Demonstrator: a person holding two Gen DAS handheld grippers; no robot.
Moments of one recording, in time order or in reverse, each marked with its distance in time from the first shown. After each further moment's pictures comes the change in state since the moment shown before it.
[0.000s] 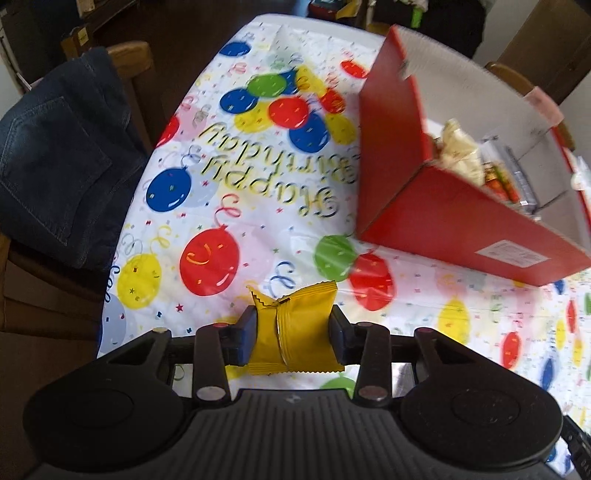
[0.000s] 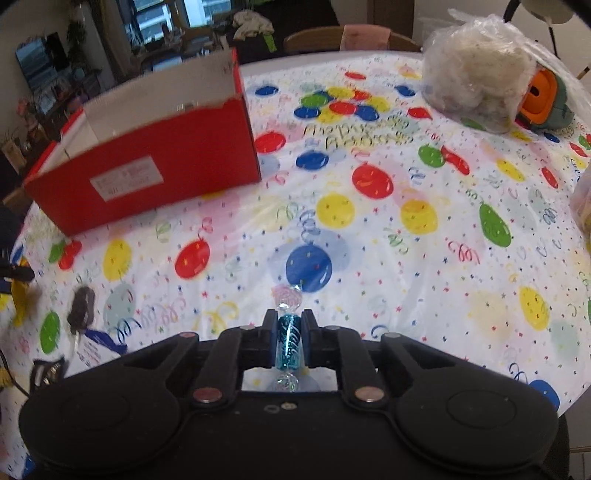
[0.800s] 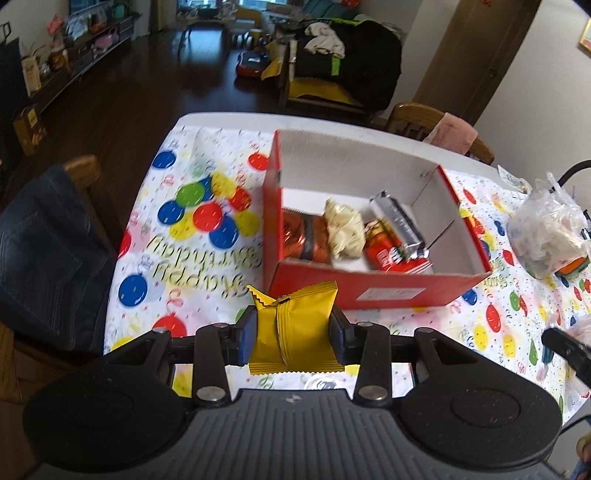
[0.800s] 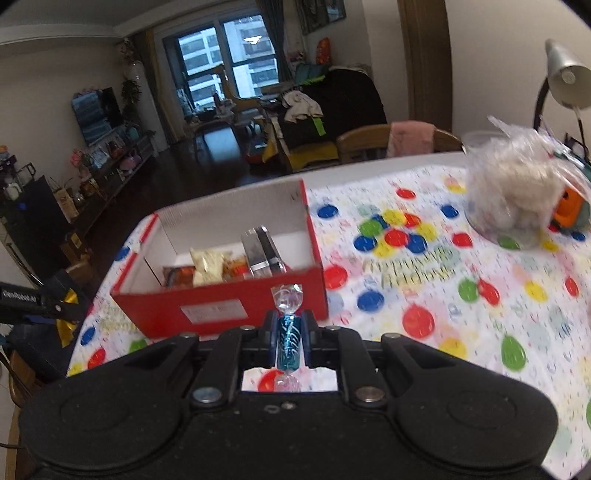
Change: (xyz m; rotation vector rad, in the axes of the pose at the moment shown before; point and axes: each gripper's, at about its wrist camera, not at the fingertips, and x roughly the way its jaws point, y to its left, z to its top) left arm -0.097 -0.053 0.018 0.178 -0.187 -0.136; right arm -0.061 0.035 0.080 -0.067 -0.226 0.166
